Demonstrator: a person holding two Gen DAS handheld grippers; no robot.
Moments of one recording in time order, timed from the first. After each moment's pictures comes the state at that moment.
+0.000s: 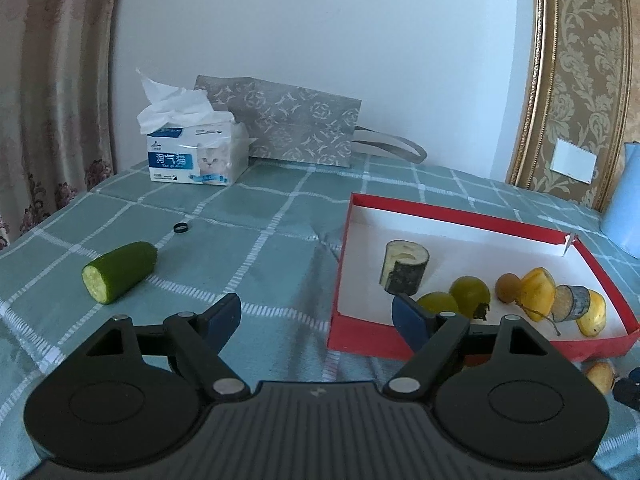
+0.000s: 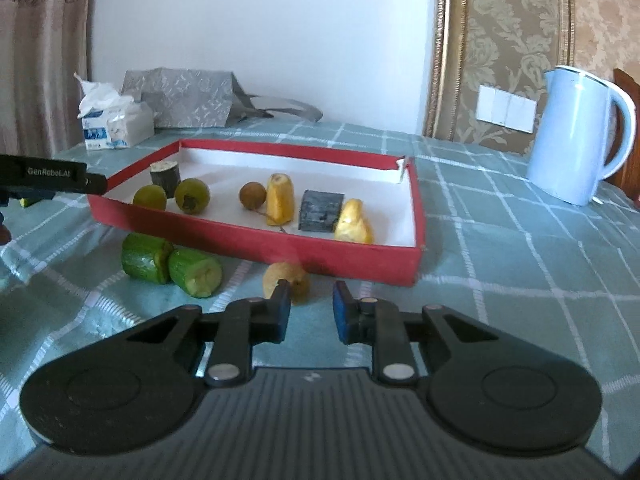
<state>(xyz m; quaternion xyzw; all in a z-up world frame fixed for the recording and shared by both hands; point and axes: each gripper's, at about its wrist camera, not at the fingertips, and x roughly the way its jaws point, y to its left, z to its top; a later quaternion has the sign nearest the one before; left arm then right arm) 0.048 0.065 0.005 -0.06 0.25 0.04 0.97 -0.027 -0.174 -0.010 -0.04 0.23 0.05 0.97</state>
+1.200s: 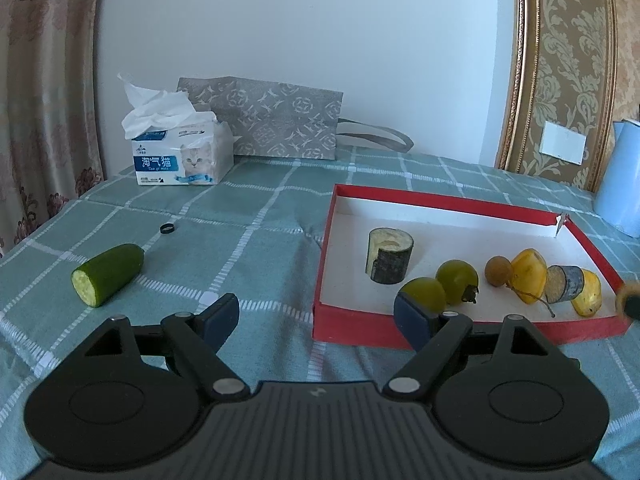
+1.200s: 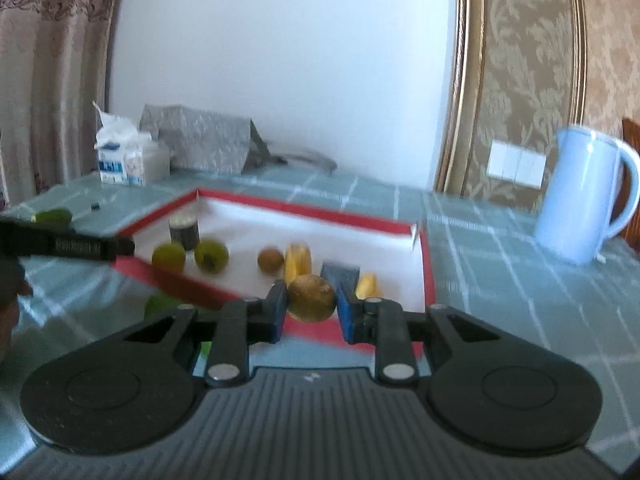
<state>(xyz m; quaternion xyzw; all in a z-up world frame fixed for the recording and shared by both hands) 0.048 0.055 0.001 -0.03 0.25 0.02 0.97 -0.020 -0.154 0.027 -0.07 0.17 0.07 0.98</state>
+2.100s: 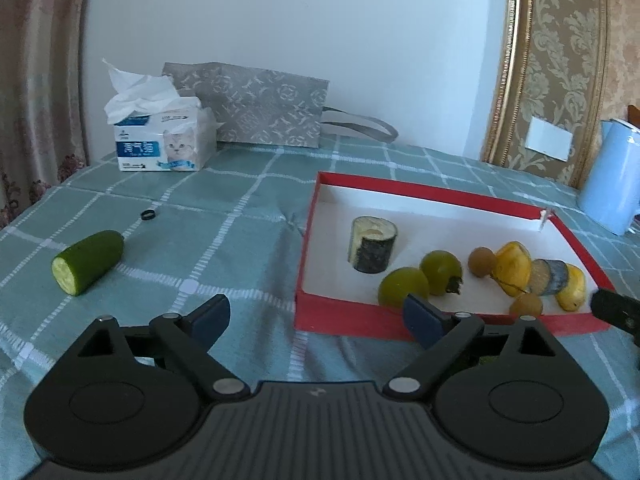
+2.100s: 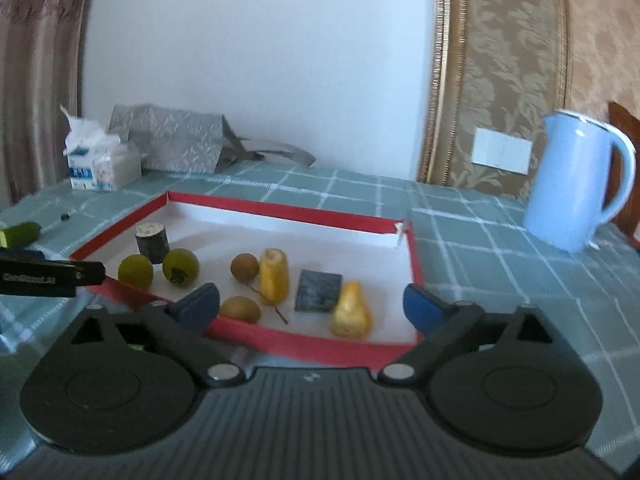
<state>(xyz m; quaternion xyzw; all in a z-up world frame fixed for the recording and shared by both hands) 0.049 0.055 -0.001 -0.05 0.27 -0.01 0.96 0.000 -0.163 0.020 -0.04 0.18 0.03 0.98</state>
